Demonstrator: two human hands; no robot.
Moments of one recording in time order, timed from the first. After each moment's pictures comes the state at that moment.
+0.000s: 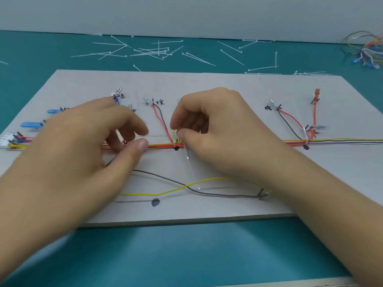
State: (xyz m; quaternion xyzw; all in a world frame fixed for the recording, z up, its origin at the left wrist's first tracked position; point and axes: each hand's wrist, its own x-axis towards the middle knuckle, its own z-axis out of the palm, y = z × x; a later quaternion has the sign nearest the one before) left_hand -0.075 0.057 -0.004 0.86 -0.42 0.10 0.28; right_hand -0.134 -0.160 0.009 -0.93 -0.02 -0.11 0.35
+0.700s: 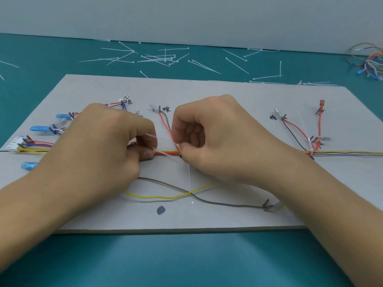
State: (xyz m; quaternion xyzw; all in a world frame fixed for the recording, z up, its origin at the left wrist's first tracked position) left_hand -0.058 0.044 0.008 0.88 -0.42 0.09 0.19; right_hand -0.130 -0.155 0.023 -0.95 -0.07 -0.07 0.29
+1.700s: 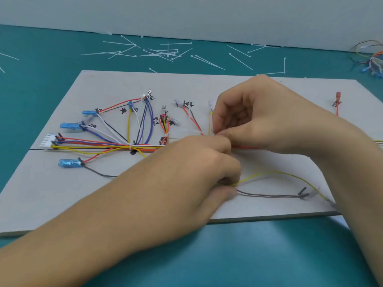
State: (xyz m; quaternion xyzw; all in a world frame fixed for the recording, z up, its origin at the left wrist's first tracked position) left_hand -0.109 -0.006 0.009 0.78 -0.57 -0.07 0.24; right_hand -0.133 -0.207 0.036 -0.91 -0.03 0.03 0.40
